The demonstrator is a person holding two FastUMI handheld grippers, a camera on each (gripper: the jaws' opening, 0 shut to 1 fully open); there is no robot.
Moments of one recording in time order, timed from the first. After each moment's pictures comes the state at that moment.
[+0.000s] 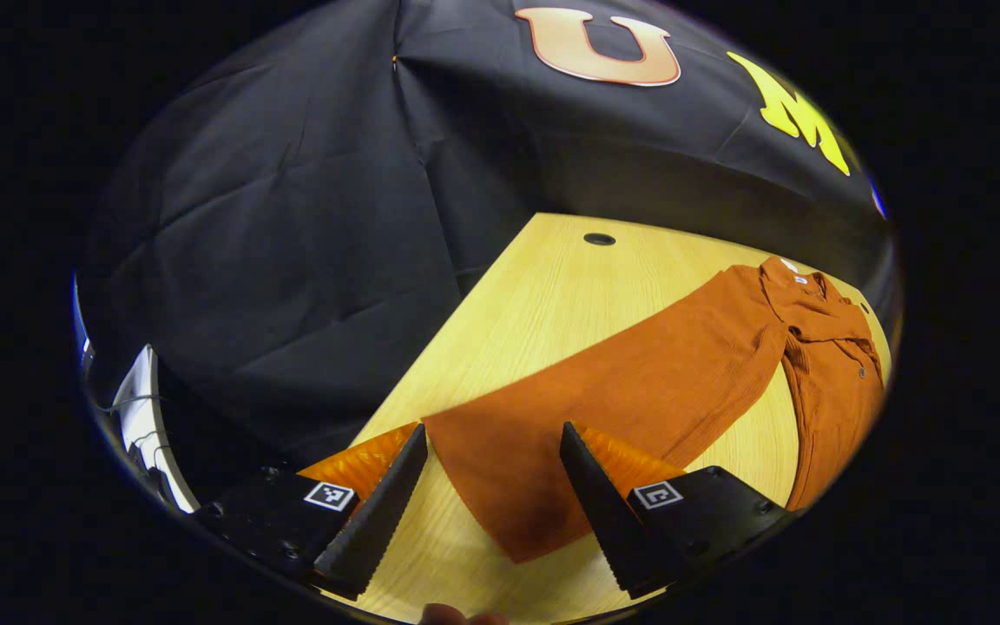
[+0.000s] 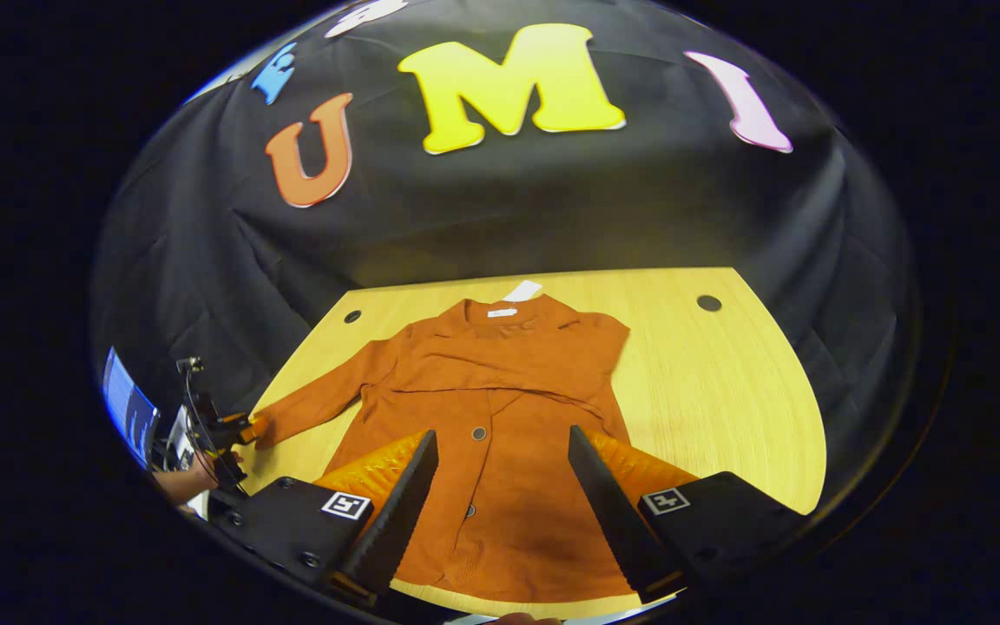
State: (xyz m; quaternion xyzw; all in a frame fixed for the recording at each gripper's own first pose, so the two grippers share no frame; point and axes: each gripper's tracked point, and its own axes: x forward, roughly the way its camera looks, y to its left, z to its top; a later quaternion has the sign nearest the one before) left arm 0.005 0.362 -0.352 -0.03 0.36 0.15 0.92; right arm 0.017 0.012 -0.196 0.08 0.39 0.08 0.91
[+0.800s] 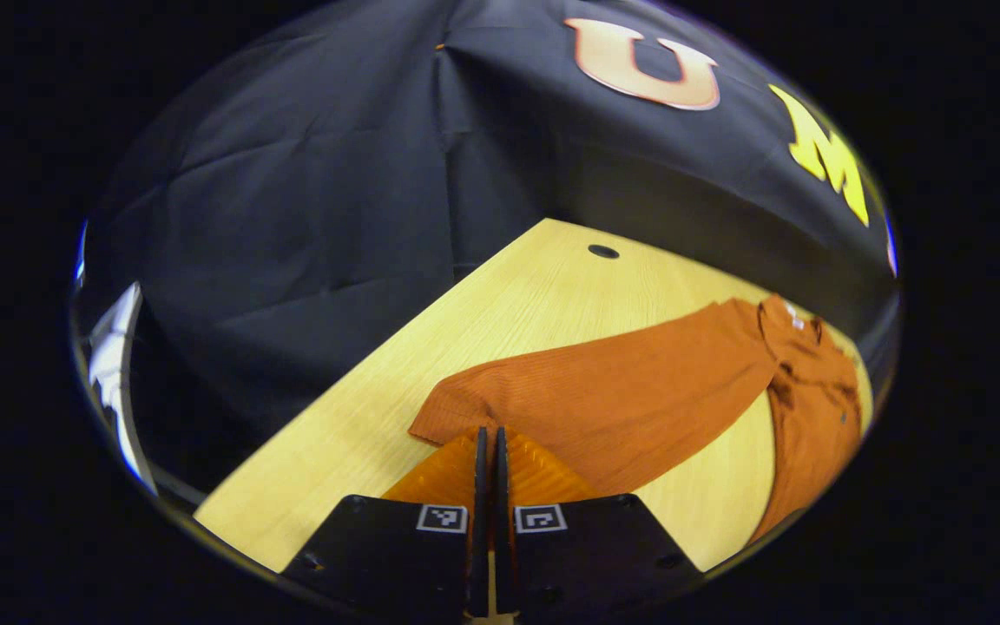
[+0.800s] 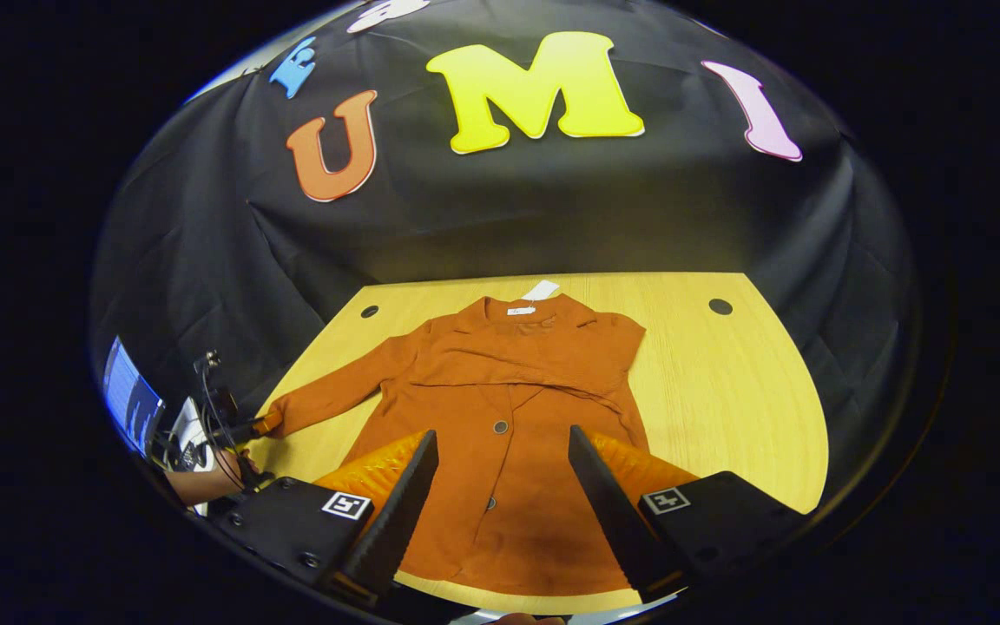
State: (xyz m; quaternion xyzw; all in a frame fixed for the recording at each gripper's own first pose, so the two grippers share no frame) left arm 0.022 0.334 -0.351 -0.18 0.32 0.16 0.92; right arm -0.004 0.045 -0.184 0.03 0.38 0.11 0.92
